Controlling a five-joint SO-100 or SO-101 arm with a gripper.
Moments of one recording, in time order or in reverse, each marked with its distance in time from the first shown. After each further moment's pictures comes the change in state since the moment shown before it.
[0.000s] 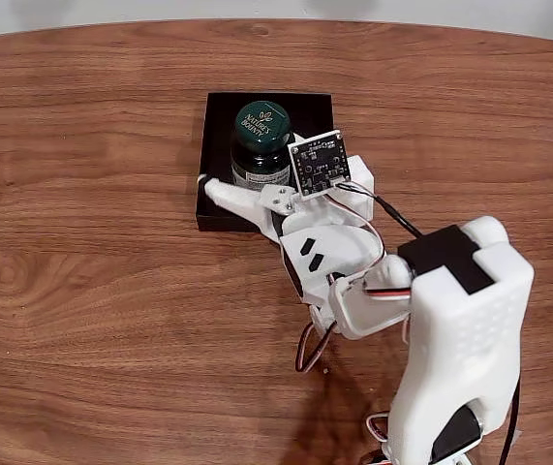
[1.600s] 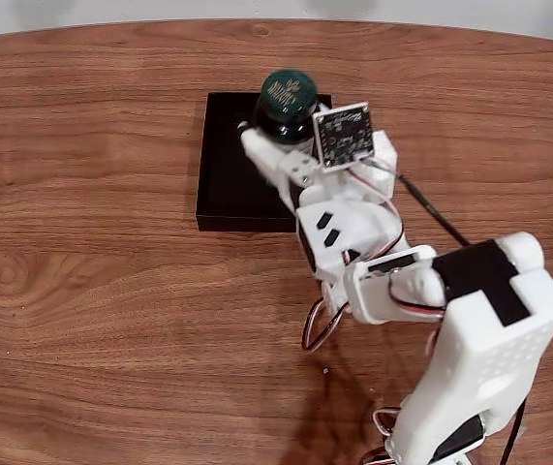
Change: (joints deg) arm 2.6 8.4 0.5 5.2 0.1
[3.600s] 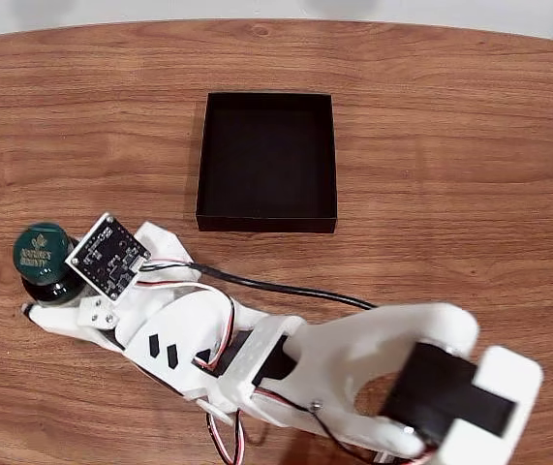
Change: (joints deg) arm -38.8 13.6 -3.1 20.7 -0.1
